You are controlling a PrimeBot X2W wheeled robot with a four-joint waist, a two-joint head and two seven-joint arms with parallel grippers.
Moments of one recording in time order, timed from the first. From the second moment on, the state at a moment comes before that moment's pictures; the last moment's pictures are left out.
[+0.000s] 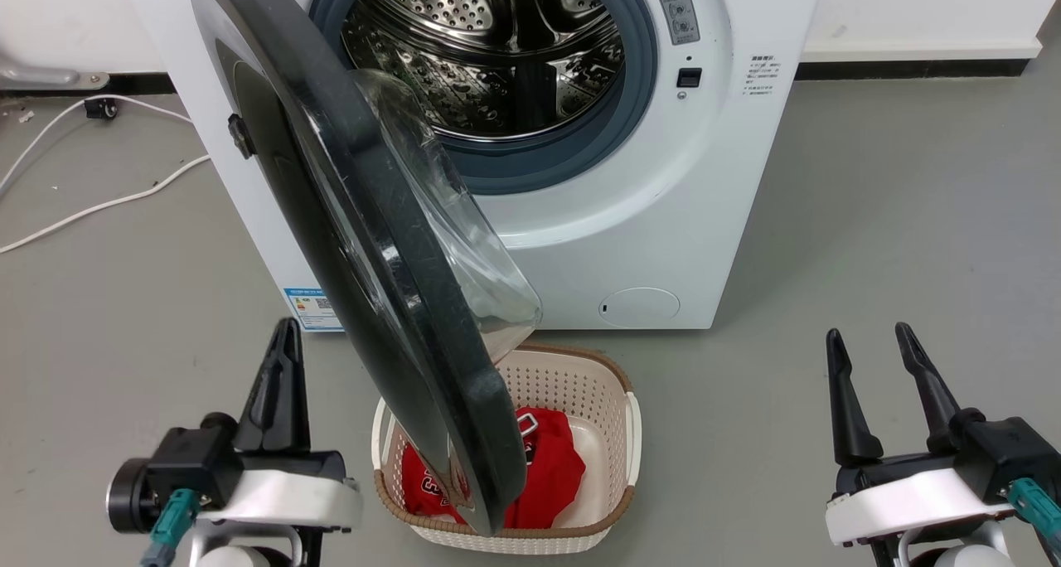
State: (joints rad) left arm -0.04 0.05 0.03 0.04 -0.13 -0.09 -0.26; right arm -0.02 -0.05 -0.02 0.07 0.09 0.13 -0.26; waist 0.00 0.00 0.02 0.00
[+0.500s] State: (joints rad) left arm -0.13 0.05 0.07 -0.42 -0.11 -0.08 -0.26; right arm -0.02 -0.05 -0.01 0.08 0.10 0.13 -0.26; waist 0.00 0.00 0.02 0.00
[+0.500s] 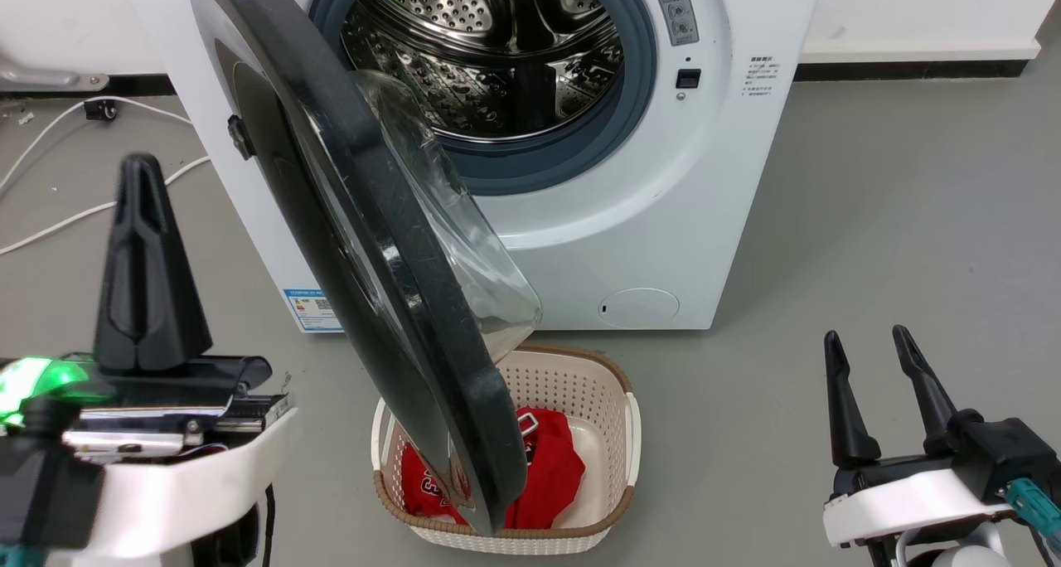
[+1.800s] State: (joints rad) left arm 0.06 0.21 -0.57 -0.10 -0.20 -0.11 -0.19; right arm -0.02 -0.05 0.00 0.11 0.13 0.13 -0.26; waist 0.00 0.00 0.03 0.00
